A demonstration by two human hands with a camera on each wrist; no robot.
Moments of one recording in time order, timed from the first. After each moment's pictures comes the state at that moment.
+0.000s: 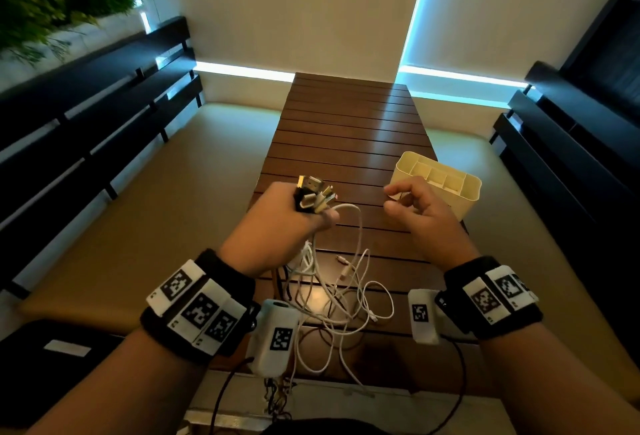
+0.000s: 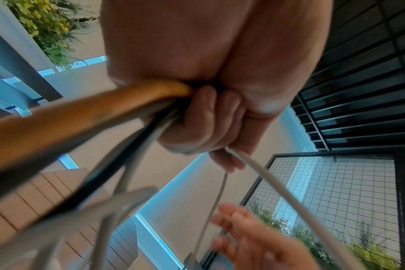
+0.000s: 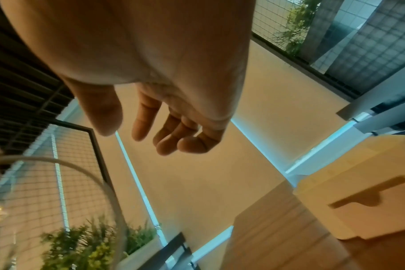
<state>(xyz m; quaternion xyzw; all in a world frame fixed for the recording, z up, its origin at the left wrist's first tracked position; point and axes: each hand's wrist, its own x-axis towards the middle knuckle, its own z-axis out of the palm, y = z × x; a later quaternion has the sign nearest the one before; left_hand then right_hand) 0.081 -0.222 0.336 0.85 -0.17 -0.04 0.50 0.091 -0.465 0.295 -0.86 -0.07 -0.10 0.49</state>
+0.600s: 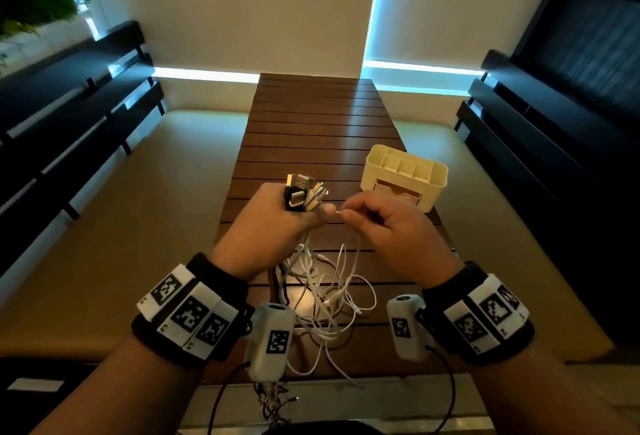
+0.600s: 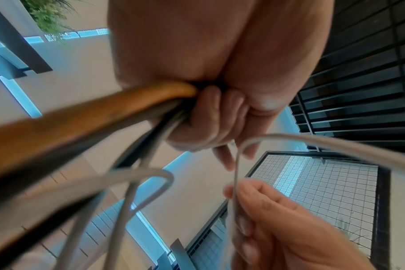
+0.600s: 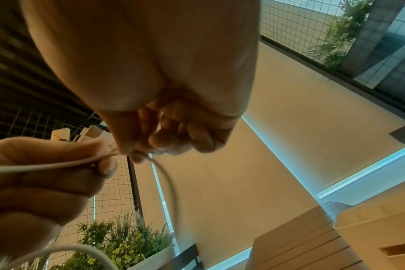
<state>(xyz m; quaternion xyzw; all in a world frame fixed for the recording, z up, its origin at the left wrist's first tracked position) 0.083 -0.244 0.335 0.80 -0.22 -0.04 0.55 0.053 -0.443 0.315 -0.89 -0.17 -0.14 0.39</state>
